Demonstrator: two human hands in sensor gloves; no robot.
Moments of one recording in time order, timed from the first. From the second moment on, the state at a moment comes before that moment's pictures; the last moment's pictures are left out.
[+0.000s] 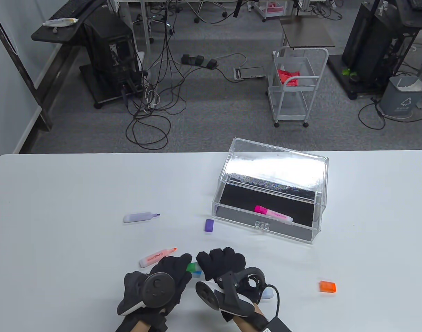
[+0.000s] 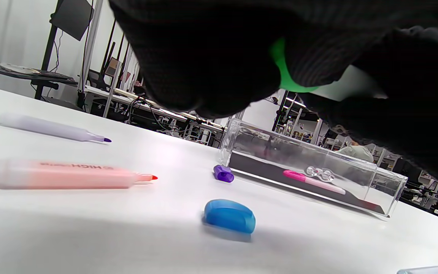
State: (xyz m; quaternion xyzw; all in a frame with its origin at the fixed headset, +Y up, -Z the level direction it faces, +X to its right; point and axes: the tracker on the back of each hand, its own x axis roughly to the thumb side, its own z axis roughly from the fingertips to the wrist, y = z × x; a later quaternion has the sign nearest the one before) left_hand -0.161 -0.709 -0.249 0.00 -0.24 0.18 0.95; right_hand 0.011 -0.712 -0.255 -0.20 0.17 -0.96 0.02
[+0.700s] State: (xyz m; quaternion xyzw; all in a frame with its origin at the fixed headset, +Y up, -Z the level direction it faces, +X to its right) left_hand -0.220 -0.726 -0.268 -0.06 -0.08 -0.03 1.00; right_hand 0.125 -0.695 -0.344 0.03 0.08 -1.00 -0.05
